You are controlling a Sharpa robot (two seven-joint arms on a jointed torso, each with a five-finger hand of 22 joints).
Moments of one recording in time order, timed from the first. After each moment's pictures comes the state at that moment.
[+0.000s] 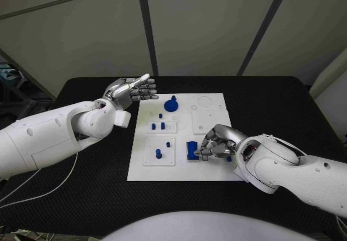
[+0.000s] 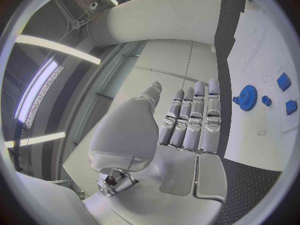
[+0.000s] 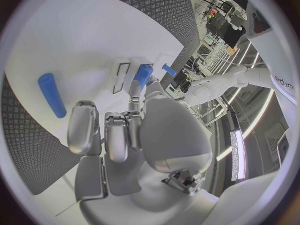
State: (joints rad) left arm 1.06 -0.91 0.11 1.45 0.05 -0.10 0.35; left_hand 1.29 -0.04 0.19 0.10 0.08 1.01 0.20 0.07 0.07 0.94 0.16 0.35 0.06 1.06 0.11 0.25 0.09 0.17 1.05 0.22 0.07 0.36; right arm 0.97 -0.87 0.03 1.86 -1.35 -0.33 -0.52; right_hand 1.34 -0.01 -0.18 0.21 0.26 1.11 0.02 0.46 0.44 1.46 -0.04 1.46 1.31 1.46 -0.10 1.57 1.31 0.08 1.41 0.01 1.37 1.27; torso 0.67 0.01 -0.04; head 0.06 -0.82
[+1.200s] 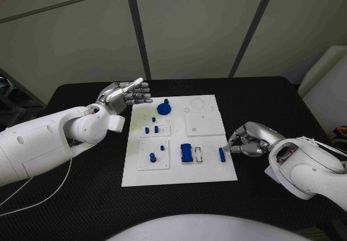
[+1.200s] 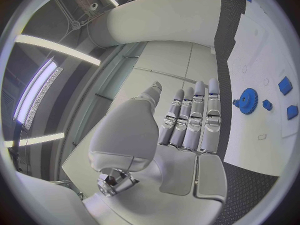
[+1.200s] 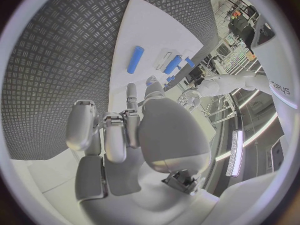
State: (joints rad) left arm 1.06 -0.91 0.11 1.44 0.05 -0.10 0.35; left_hand 1.29 -0.04 0.19 0.10 0.08 1.01 0.20 0.07 0.07 0.94 0.16 0.35 0.06 1.06 0.11 0.25 0.09 0.17 1.05 0.22 0.07 0.36; right arm 0.97 -1.14 0.03 1.94 -1.45 -0.41 -0.50; right_hand 1.35 0.03 -0.24 0.24 0.32 1.08 0.06 0.30 0.35 1.46 -0.01 1.41 1.31 1.47 -0.07 1.57 1.31 0.08 1.39 0.04 1.36 1.25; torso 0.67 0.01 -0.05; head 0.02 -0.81
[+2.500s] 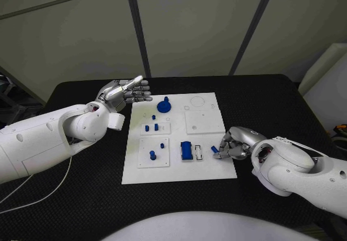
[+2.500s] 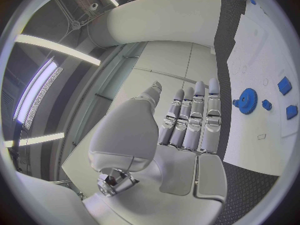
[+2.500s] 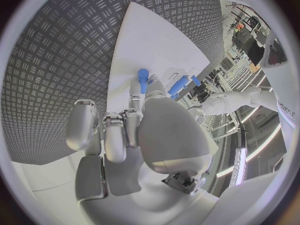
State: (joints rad) left arm 1.05 -0.92 0.11 1.45 0.05 -0.10 0.35; left_hand 1.29 -0.04 0.19 0.10 0.08 1.01 0.20 0.07 0.07 0.94 0.16 0.35 0.06 1.06 0.11 0.25 0.09 0.17 1.05 0.22 0.07 0.36; right arm 0.93 -1.00 0.04 1.87 -1.57 -0.30 -0.61; right_hand 1.42 -0.01 -0.24 0.20 0.25 1.12 0.05 0.29 0.35 1.46 -0.01 1.40 1.32 1.47 -0.07 1.57 1.31 0.08 1.39 0.04 1.36 1.25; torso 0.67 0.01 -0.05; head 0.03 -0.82
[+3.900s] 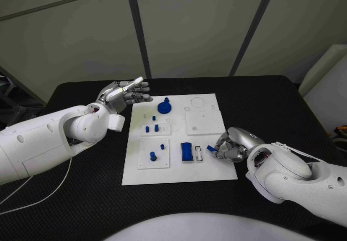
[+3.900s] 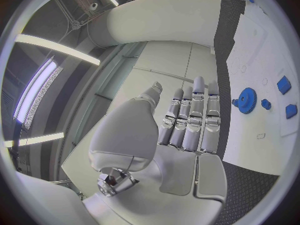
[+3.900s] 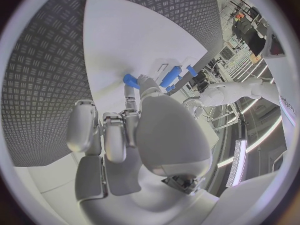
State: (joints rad) left arm 1.05 -0.92 0.11 1.45 0.05 -0.10 0.34; left_hand 1.28 -0.03 0.20 0.09 0.08 1.02 0.19 0.07 0.07 0.97 0.14 0.32 0.06 1.18 0.10 0.24 0.13 0.17 1.02 0.21 0.07 0.27; right arm 0.92 -0.98 0.03 1.93 -1.54 -0.44 -0.67; right_hand 1.47 -0.03 0.00 0.20 0.47 1.13 0.05 0.25 0.31 1.46 -0.02 1.40 1.31 1.47 -0.08 1.57 1.31 0.08 1.40 0.03 1.36 1.27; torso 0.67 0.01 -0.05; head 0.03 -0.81
